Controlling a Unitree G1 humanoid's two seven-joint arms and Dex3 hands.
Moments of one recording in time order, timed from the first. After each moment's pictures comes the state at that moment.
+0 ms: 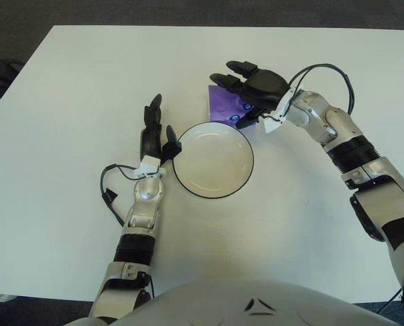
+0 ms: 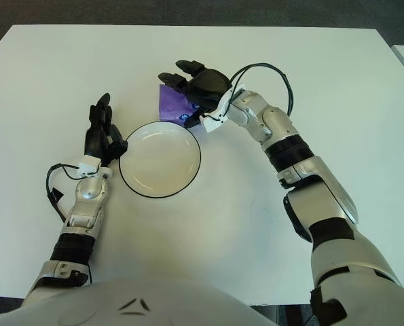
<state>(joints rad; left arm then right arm) -0.11 -0.03 0.00 0.20 0.16 -0.21 0.20 -0.88 -0.48 0.51 0.47 -0.84 -0.49 0.13</state>
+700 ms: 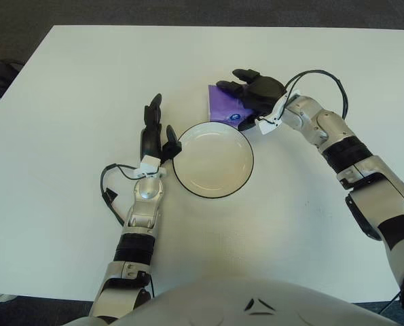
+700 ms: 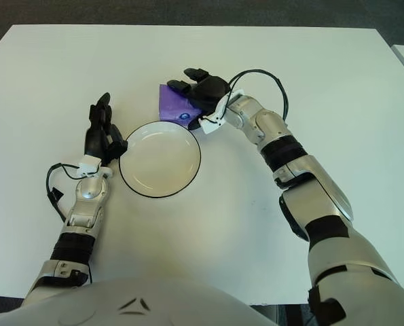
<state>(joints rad) -0.12 -0.03 0.00 0.21 0.16 -0.22 0.20 -0.89 -0.45 0.56 0.58 -0.90 -0.44 0.10</state>
